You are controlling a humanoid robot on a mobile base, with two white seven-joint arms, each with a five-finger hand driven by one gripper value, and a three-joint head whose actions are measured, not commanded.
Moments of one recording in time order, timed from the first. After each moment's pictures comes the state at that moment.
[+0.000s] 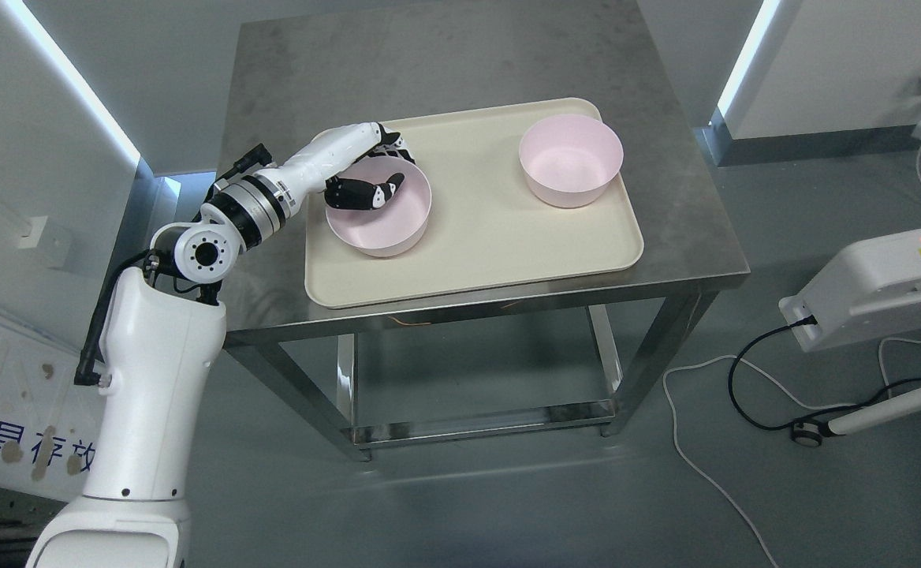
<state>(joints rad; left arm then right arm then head) -0.70 0.22 -0.14 -1.29 -0.55 -0.25 -0.65 0.05 0.00 -0.09 -0.20 -0.09 0.01 0.06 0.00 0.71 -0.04</state>
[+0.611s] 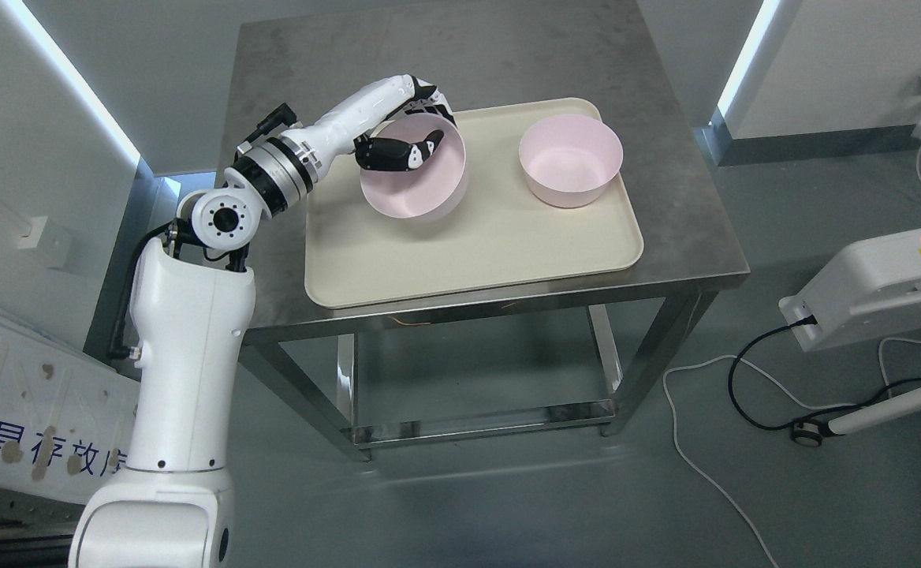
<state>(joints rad) -0.81 0.10 -0.10 -1.30 -0.50 -0.26 -0.71 0.05 0.00 -0.09 -0.20 -0.09 0.01 0.06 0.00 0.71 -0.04</state>
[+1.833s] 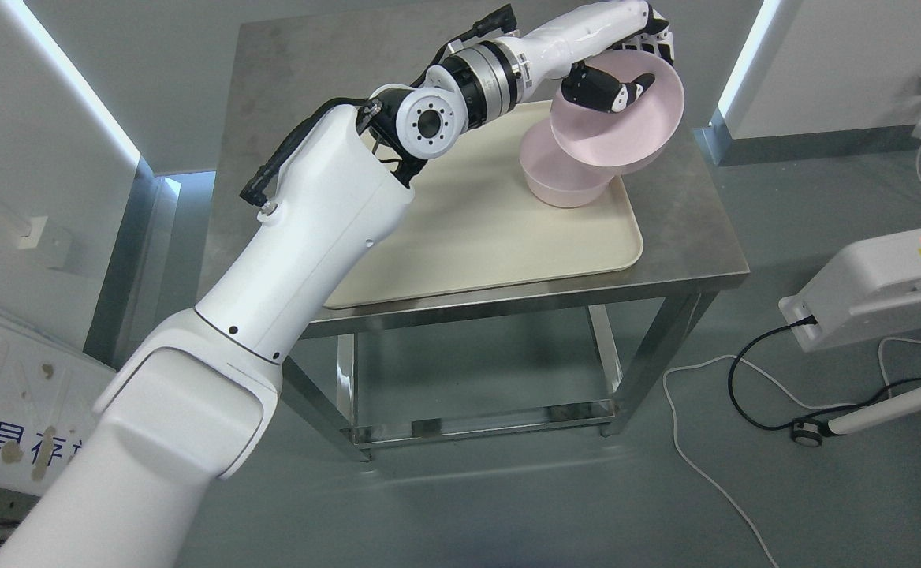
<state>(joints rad) -1.20 0.01 -0.75 -0.98 -0.27 -0.14 -0.40 0.05 0.00 -0.09 -0.20 -0.09 0.01 0.06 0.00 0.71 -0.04</state>
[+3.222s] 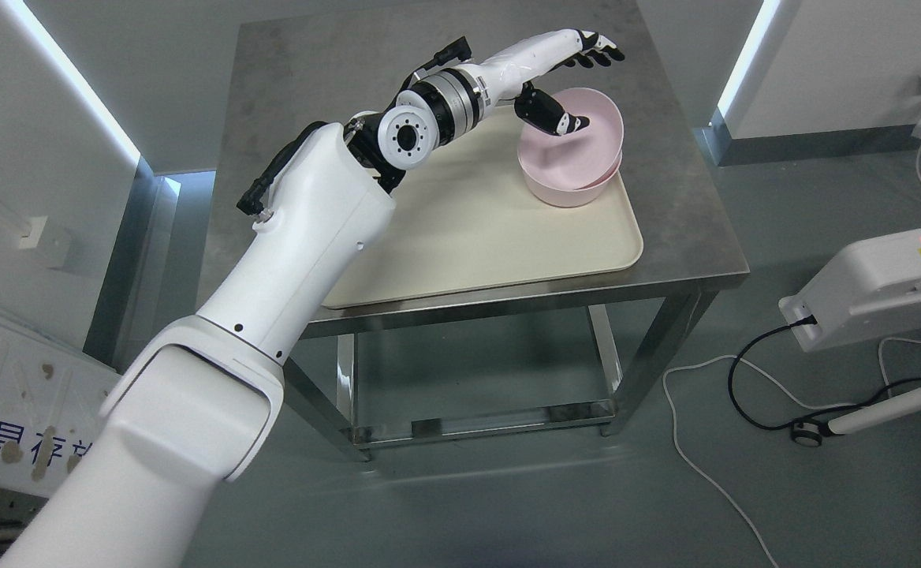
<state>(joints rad) -1.17 0.00 -0.68 -0.82 -0.26 -0.19 -0.33 0.05 0.00 -0.09 -0.20 -0.09 0.01 0.06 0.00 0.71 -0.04</state>
